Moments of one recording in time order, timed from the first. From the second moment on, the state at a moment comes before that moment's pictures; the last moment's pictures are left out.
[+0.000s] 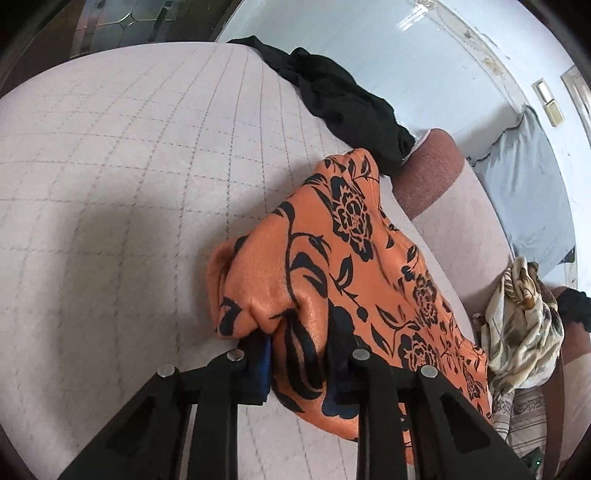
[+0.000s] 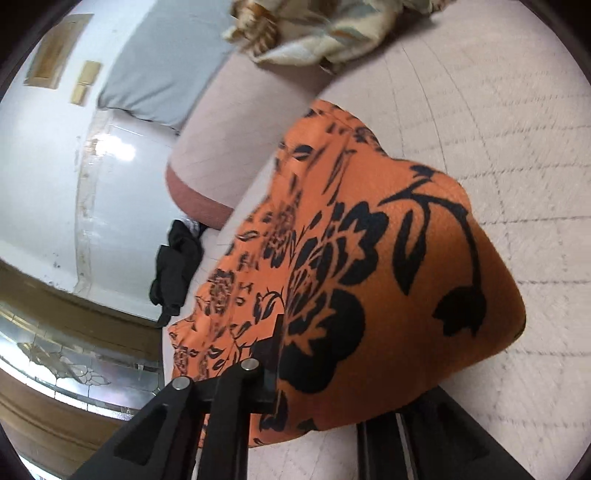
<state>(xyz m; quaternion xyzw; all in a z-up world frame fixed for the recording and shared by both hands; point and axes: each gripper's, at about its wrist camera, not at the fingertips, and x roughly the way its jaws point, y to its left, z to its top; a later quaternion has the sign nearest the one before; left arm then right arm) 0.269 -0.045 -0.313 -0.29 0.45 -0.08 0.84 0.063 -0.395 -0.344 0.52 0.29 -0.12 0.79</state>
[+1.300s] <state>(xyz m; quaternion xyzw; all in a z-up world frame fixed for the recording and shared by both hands) 0.087 0.032 -0.283 -0.19 0.50 -0.04 0.84 0.024 -0.268 -0.288 0.34 0.41 0.07 0.84</state>
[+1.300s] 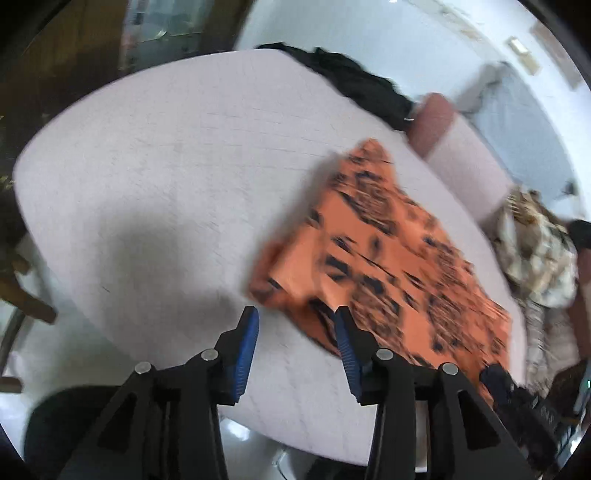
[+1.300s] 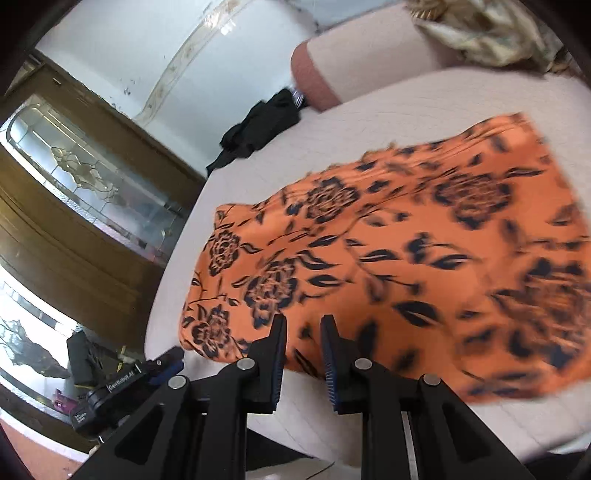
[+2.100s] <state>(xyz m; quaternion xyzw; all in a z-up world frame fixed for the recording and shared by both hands) 0.093 0.028 -0.297 -0.23 0.57 0.00 0.79 0.050 -0.291 -0.355 0.46 0.46 0.11 0.75</state>
